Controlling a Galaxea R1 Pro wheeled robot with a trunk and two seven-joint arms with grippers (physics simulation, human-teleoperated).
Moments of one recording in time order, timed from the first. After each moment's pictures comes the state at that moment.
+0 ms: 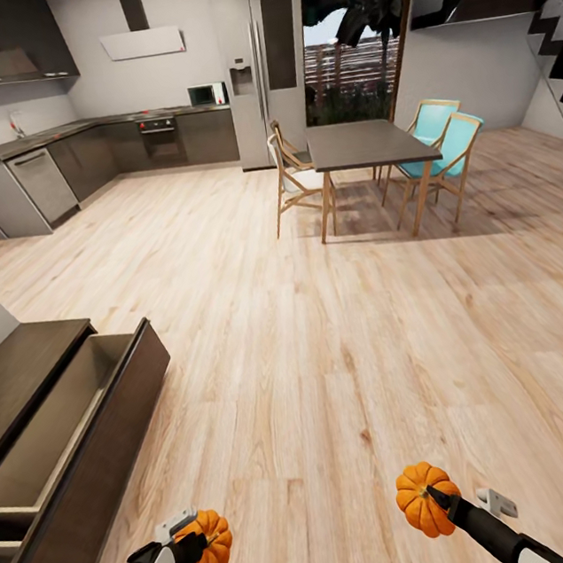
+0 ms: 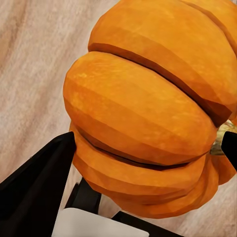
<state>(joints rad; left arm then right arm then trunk) -0.44 0.13 -0.19 -0.55 0.68 0.36 0.27 -0.52 -0.19 0.05 -0.08 -0.77 -0.11 0.56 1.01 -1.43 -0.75</state>
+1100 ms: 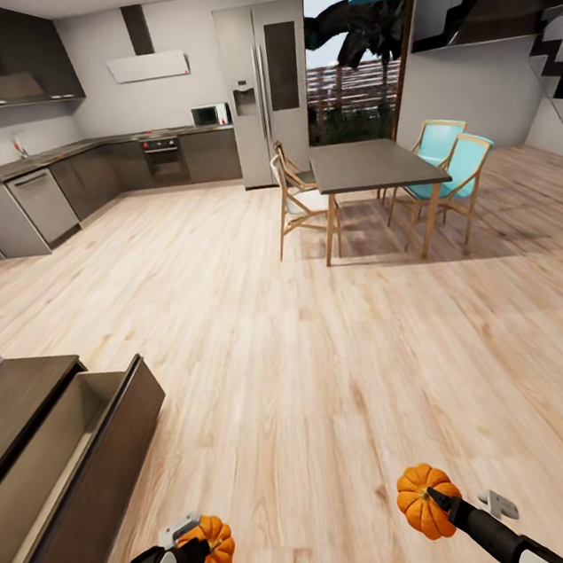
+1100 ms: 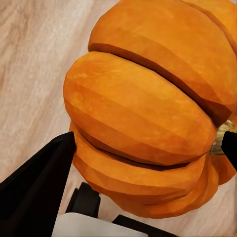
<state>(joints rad) -0.44 0.13 -0.23 -0.53 0.68 0.36 0.26 -0.52 -0.19 0.05 -0.07 -0.77 -0.12 0.56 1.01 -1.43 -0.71</state>
